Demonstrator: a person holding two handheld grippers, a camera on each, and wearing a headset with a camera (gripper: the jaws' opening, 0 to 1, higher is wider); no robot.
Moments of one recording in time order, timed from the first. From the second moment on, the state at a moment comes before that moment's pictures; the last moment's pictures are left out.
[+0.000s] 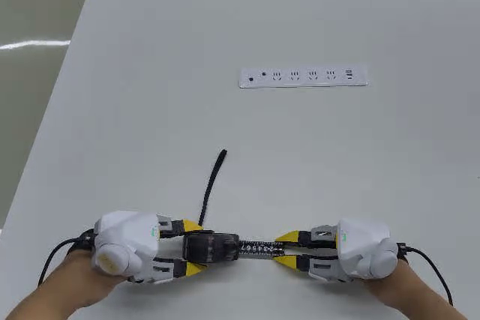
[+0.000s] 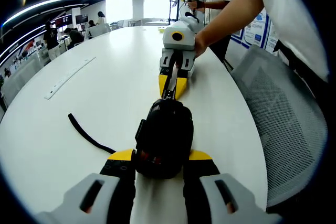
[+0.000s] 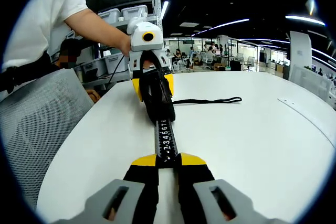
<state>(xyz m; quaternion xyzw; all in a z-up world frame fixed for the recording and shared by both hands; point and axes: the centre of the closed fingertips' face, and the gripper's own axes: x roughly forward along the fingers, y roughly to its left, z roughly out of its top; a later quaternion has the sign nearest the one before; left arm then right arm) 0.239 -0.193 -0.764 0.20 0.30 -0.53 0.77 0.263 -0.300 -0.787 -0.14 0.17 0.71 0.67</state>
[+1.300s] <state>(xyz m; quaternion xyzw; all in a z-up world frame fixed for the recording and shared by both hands) 0.240 -0.195 -0.764 0.19 0.31 -0.53 0.77 0.266 -0.349 -0.785 -0.13 0.18 0.70 0.68</state>
